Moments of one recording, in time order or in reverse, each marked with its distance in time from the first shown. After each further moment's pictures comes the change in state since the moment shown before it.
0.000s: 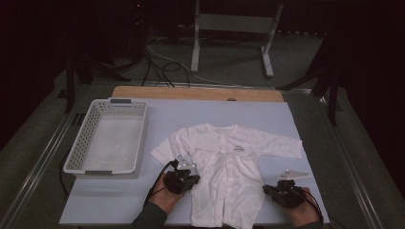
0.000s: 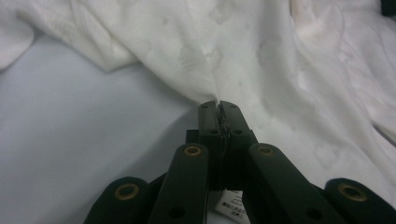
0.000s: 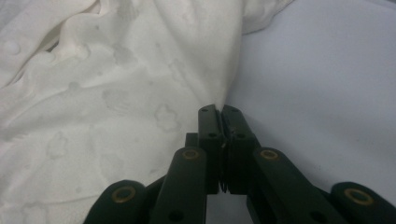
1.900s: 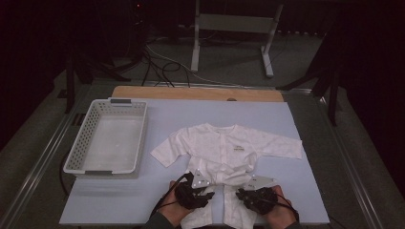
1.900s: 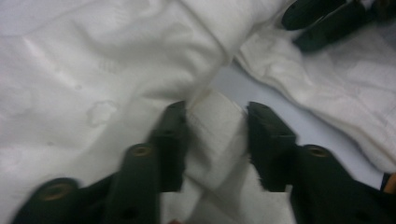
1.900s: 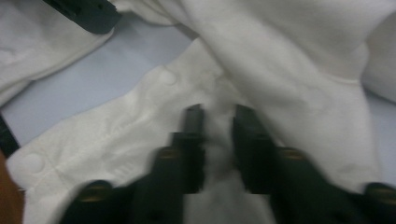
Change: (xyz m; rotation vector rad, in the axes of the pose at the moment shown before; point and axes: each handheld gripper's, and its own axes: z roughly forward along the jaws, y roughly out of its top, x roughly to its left) left arm -0.052 -0.002 0.013 -0.008 -0.018 0.195; right arm 0.070 0.021 0.029 -0.004 0.082 -0.317
